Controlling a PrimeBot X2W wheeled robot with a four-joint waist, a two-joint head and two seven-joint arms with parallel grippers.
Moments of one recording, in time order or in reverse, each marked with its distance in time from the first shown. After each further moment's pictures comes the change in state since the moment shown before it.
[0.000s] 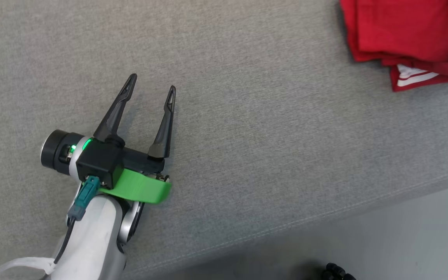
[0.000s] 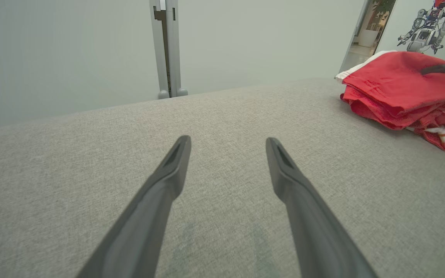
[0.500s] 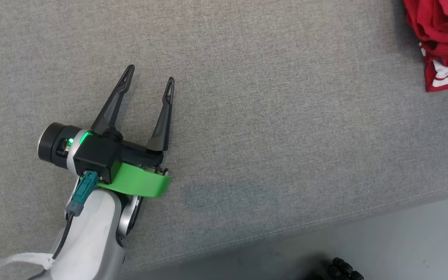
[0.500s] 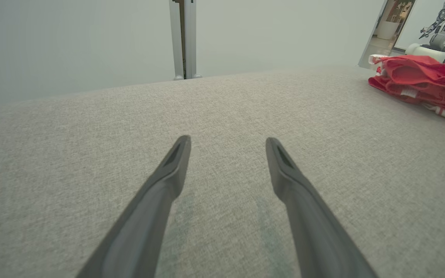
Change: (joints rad) left arm -0.031 0.002 0.000 0.014 0.001 0.001 -0.018; right arm -0.044 0.046 -0.045 0.332 0.095 0.000 -0.050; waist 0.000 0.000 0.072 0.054
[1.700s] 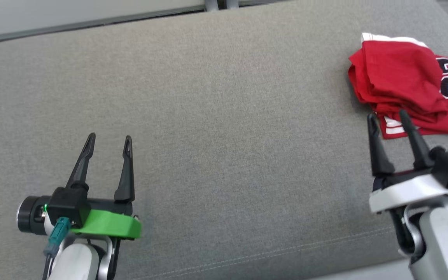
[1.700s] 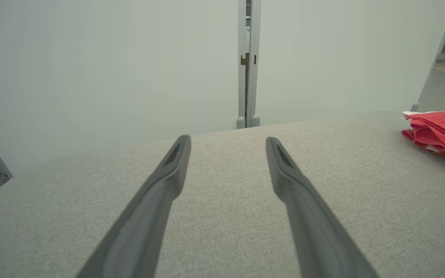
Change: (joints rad) left arm 0.232 0.032 0.106 0.027 -0.072 0.076 0.000; right arm 0.883 0.510 -0.754 -0.833 -0.521 -0.001 -0.096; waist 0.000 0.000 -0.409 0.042
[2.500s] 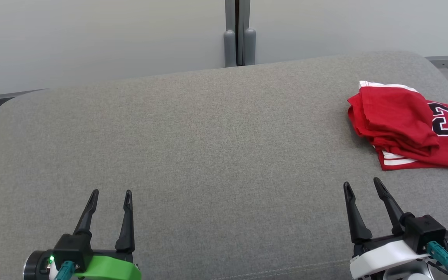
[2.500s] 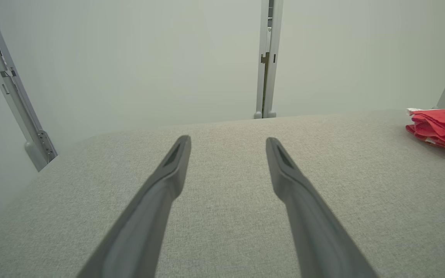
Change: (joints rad) left arm 0.208 0.010 0.005 0.006 -0.038 0.024 0.000; right arm 0.308 0.157 -0.013 -0.104 -0.156 0.000 0.000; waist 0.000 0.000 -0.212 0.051
